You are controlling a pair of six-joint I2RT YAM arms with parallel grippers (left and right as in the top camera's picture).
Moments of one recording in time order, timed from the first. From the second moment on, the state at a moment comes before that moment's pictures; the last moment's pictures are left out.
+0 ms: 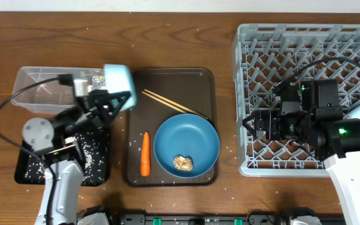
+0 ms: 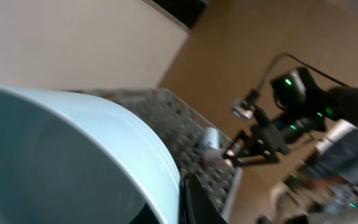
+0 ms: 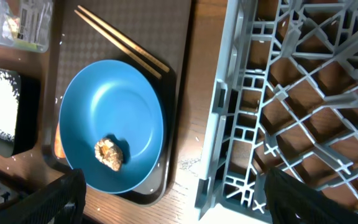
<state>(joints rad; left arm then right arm) 0.29 1.19 0.50 1.07 1.39 -0.94 0.12 1.15 1.10 -1.04 -0.39 0.15</state>
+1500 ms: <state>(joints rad) -0.35 1.20 0.79 -0.21 0.58 -0.21 0.12 1.15 1.10 -1.00 -0.39 0.23</state>
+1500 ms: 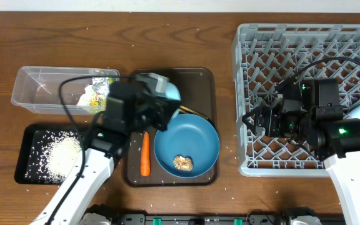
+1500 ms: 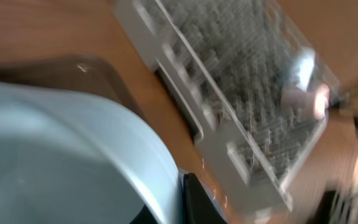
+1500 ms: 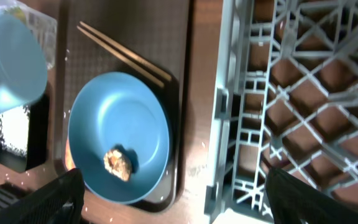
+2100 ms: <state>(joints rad) -0.82 1.09 0.93 -0.64 0.21 0.56 0.12 1.15 1.10 -0.75 -0.51 0.25</state>
